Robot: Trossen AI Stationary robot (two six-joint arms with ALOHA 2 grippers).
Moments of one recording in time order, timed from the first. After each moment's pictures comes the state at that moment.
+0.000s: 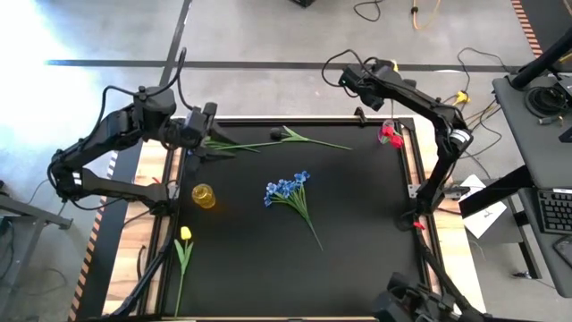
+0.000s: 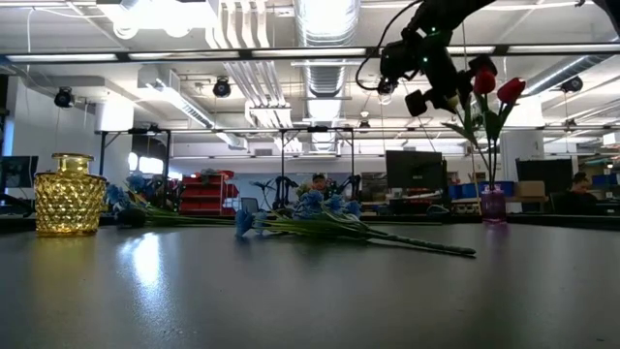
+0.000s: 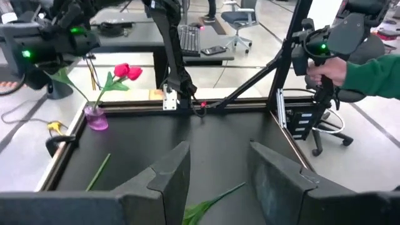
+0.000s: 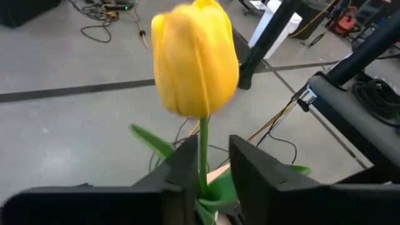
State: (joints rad) left arm 0.31 1.04 1.44 -0.73 0.43 0.09; right arm -0.79 1.76 1.68 -1.31 1.10 1.02
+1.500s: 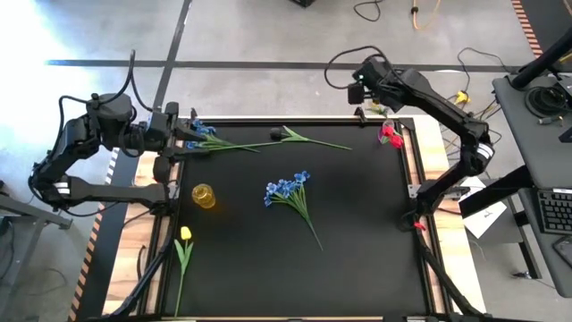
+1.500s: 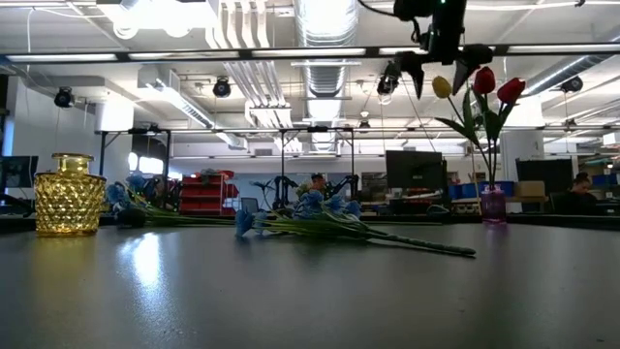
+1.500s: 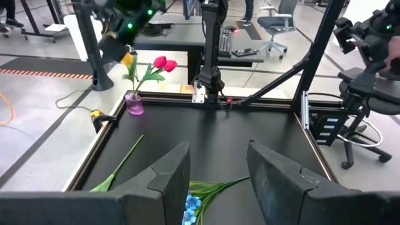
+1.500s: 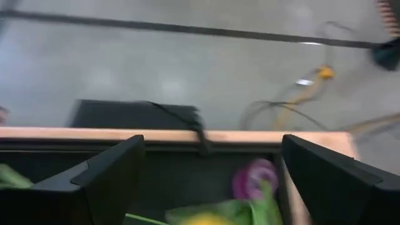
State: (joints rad) left arm 0.31 0.84 1.44 -0.90 0.27 0.05; right arm -0.71 1.54 1.68 -1.17 0.58 0.66
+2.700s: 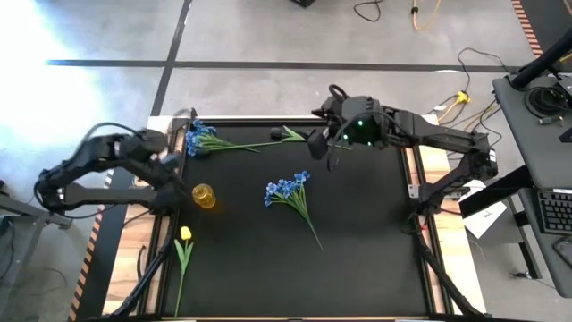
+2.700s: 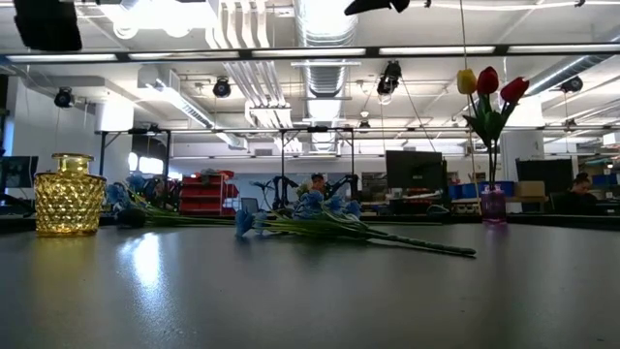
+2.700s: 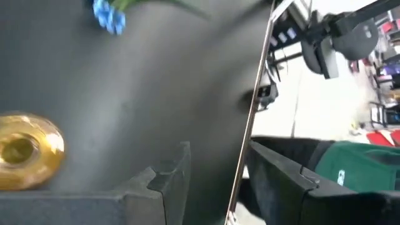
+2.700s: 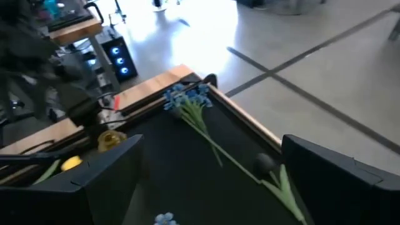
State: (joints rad) left arm 0.24 0.66 1.03 -1.24 0.52 -0.51; right arm -0.15 1.48 1.68 -0.62 0.31 0.30
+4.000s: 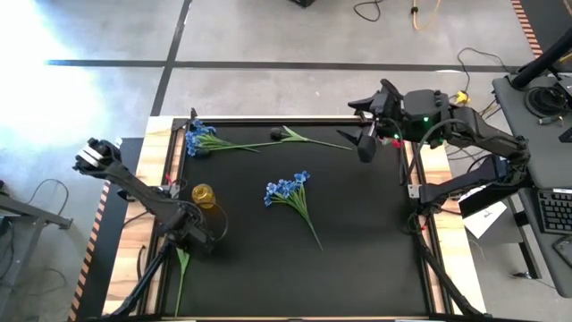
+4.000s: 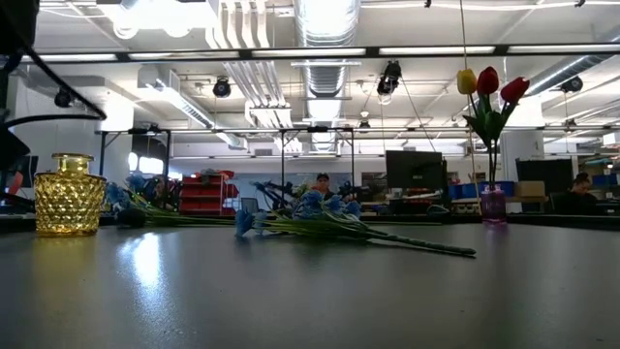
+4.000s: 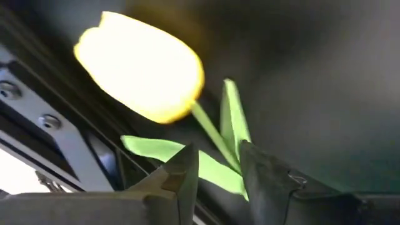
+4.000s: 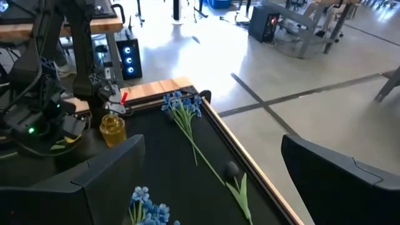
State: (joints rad) left arm -0.61 1.27 0.55 -0.86 0.39 -1.72; right arm -0.10 1.22 1.68 -0.80 0.31 0.05
